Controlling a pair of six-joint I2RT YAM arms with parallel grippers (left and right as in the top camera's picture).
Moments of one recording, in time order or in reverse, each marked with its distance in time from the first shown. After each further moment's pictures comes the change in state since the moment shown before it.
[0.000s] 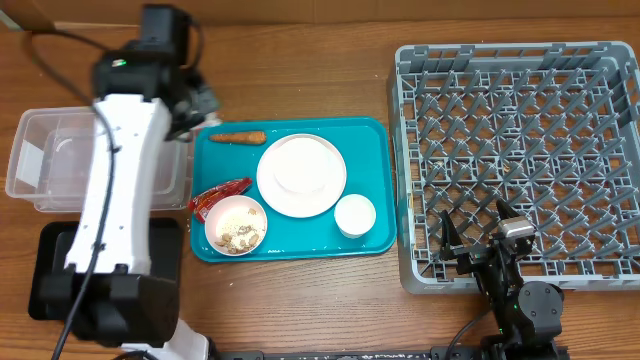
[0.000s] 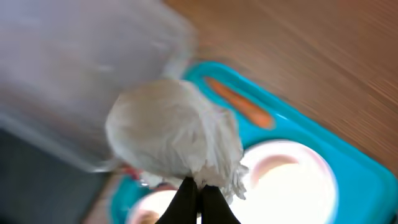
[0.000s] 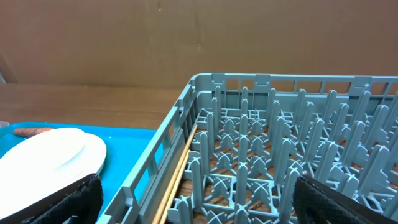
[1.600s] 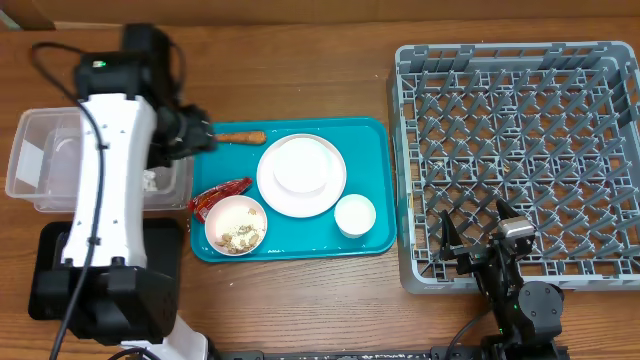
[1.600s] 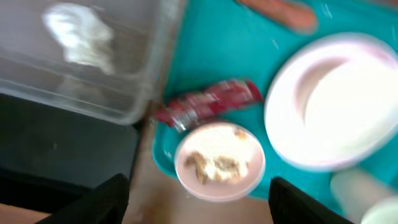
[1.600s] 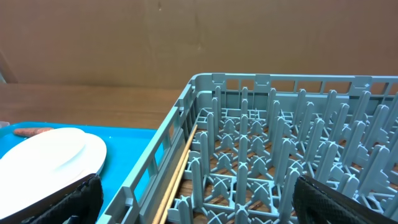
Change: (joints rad) left arm 0.015 0.016 -0.017 -0.220 0.141 0.335; right arm 0.000 0.000 0.000 -0.001 0.000 0.000
